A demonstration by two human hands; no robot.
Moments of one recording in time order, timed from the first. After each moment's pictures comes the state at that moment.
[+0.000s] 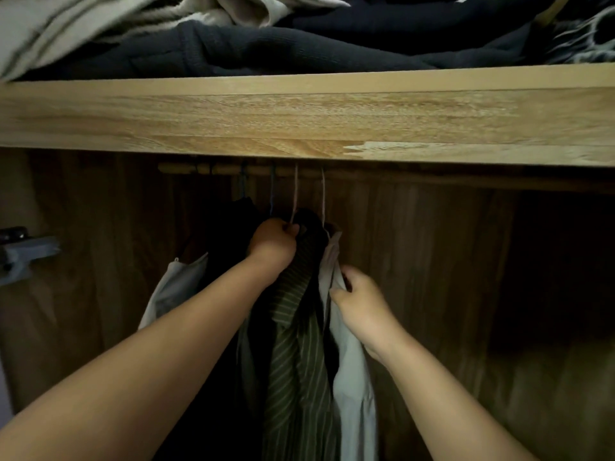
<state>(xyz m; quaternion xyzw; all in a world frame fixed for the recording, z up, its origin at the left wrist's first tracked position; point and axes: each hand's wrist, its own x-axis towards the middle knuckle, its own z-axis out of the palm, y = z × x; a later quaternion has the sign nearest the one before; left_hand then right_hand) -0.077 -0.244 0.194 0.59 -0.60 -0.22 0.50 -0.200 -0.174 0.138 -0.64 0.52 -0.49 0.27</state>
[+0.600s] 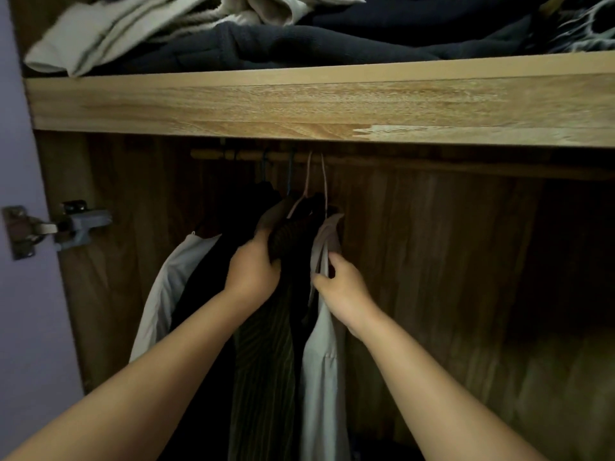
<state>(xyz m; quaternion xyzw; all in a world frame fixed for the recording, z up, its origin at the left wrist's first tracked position) -0.033 -0.172 0.142 0.57 -0.67 -0.02 0.47 -0.172 -0.161 0.132 -0.68 0.53 -0.43 0.27</state>
